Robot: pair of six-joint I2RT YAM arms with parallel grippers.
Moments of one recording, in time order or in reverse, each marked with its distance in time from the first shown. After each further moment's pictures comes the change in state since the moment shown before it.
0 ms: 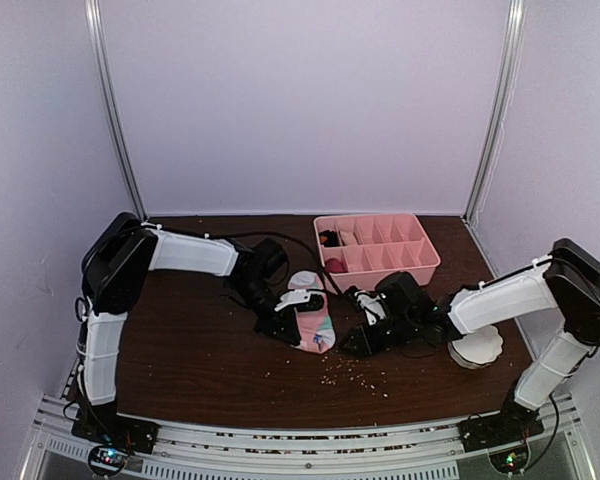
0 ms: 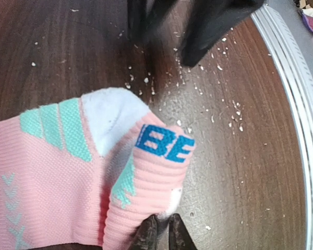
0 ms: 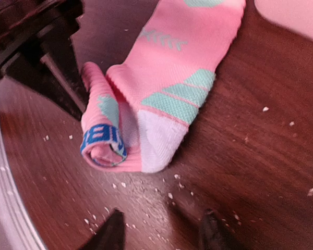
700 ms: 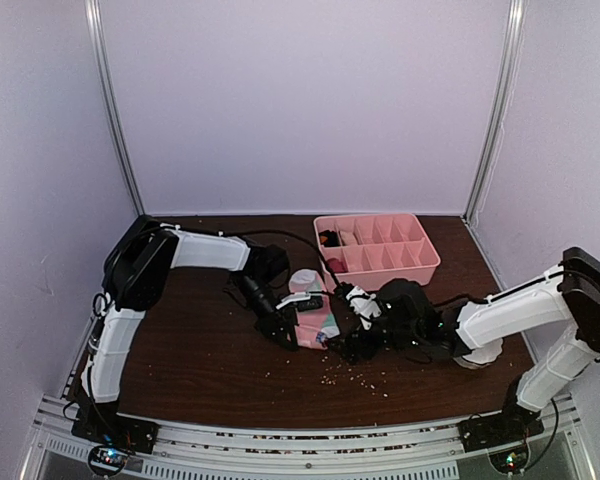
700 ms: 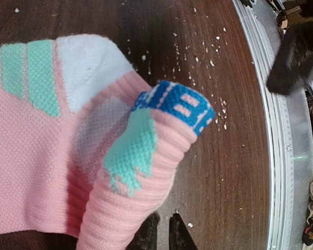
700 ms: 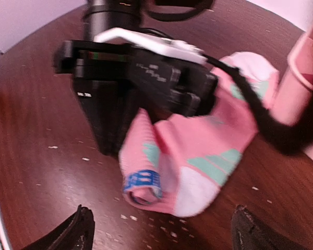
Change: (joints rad) left arm 0.037 0.166 0.202 -0.284 0.116 -0.022; right arm 0.109 -0.121 -0.094 0.198 0.309 -0.343
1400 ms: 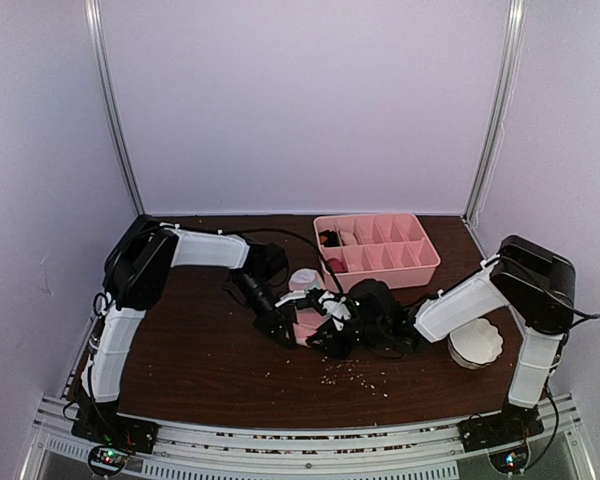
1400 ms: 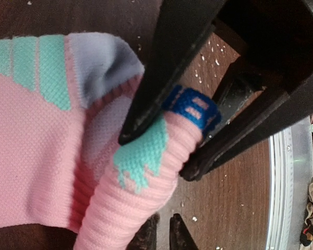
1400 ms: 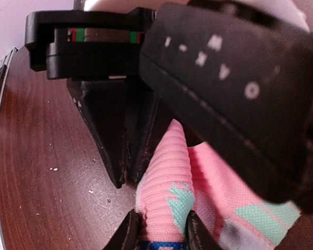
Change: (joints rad) left arm 0.011 0.010 0.023 -0.029 -0.006 -0.007; right arm -0.024 0.338 0.172 0.160 -0.257 0.027
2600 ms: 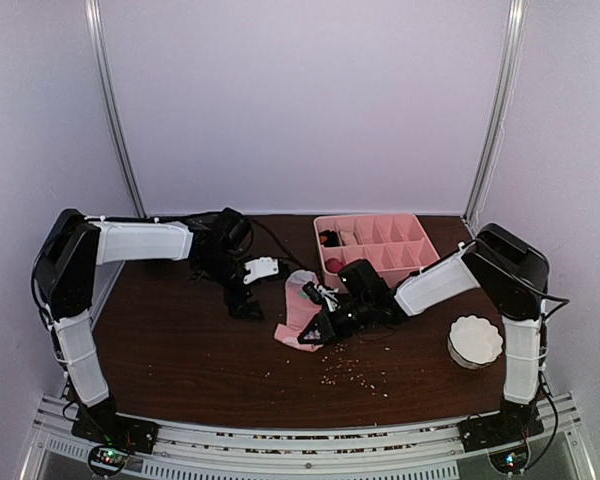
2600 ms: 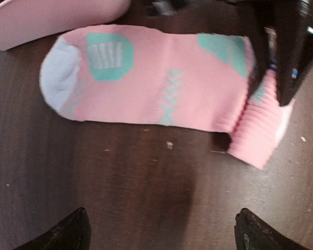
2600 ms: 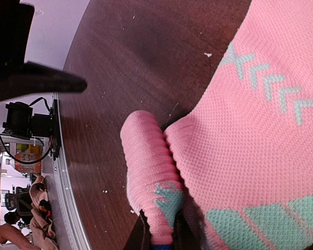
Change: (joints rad) left arm 0.075 -0.442 -0.365 0.423 -0.536 -0.006; right arm -0.117 0.182 0.258 -0.264 -0.433 0.404
